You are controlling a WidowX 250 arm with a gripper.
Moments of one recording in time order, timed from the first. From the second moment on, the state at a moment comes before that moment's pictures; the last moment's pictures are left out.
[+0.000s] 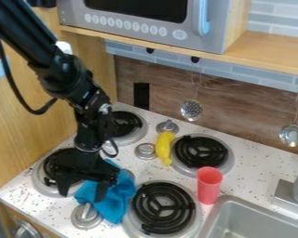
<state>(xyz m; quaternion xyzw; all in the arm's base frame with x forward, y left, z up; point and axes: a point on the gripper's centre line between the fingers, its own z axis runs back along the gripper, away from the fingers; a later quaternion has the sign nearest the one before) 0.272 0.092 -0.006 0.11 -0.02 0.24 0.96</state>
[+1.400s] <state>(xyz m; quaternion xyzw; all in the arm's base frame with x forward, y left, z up) 0.357 0.107 -0.019 0.08 -0.02 0.29 0.95</state>
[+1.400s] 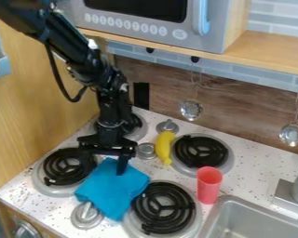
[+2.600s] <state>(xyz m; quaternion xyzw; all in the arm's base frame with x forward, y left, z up) 0.403 0.116 0.048 0.02 -0.10 0.33 0.94</state>
